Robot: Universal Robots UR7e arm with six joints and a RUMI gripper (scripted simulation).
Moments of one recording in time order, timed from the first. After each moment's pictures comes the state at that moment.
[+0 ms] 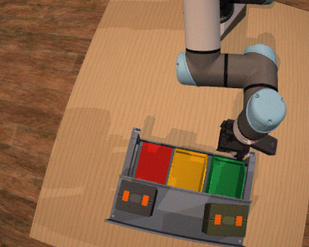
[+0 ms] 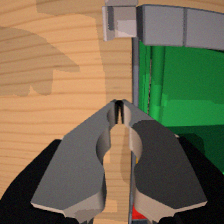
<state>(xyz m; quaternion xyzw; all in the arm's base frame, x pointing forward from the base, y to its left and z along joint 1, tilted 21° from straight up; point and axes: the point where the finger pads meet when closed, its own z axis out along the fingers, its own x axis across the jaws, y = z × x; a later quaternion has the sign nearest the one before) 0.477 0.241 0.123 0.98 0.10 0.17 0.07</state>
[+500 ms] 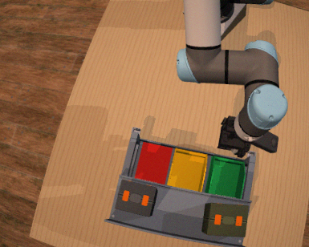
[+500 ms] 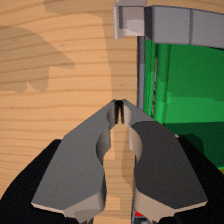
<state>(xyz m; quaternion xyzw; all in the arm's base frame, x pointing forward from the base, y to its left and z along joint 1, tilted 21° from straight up) 0.469 0.240 0.127 0.98 0.10 0.17 0.07</state>
